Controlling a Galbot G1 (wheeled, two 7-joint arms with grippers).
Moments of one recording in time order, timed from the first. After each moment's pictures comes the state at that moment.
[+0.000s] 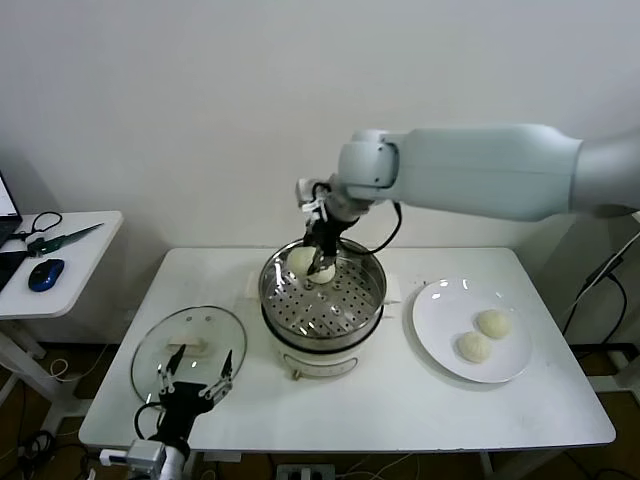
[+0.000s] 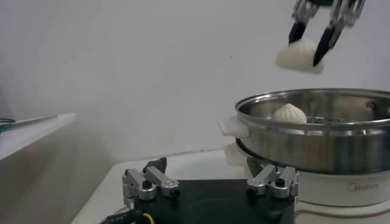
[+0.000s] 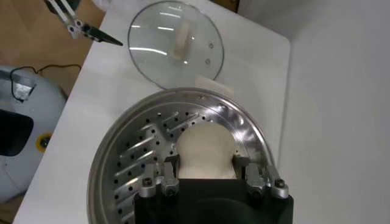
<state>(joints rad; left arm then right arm) 1.70 -1.52 -0.62 -2.13 0.02 0.10 0.11 0.82 1.31 -1.62 1.35 0.93 -0.47 -0.67</state>
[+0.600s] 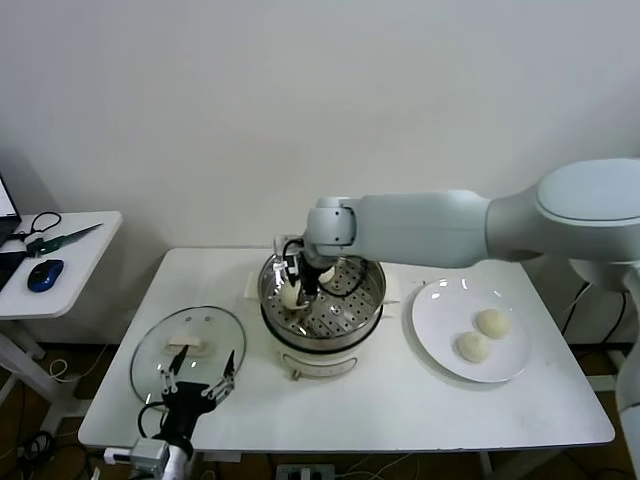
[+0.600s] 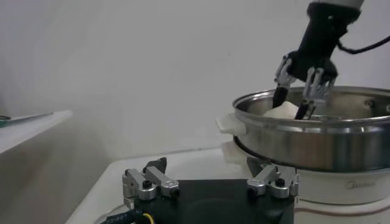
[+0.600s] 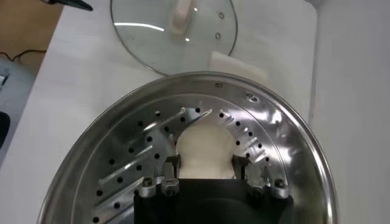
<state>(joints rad) 1.69 -1.52 -0.61 -2.12 0.02 0.10 0.10 0.63 1.39 -1.58 1.23 0.86 -0.52 -0.57</state>
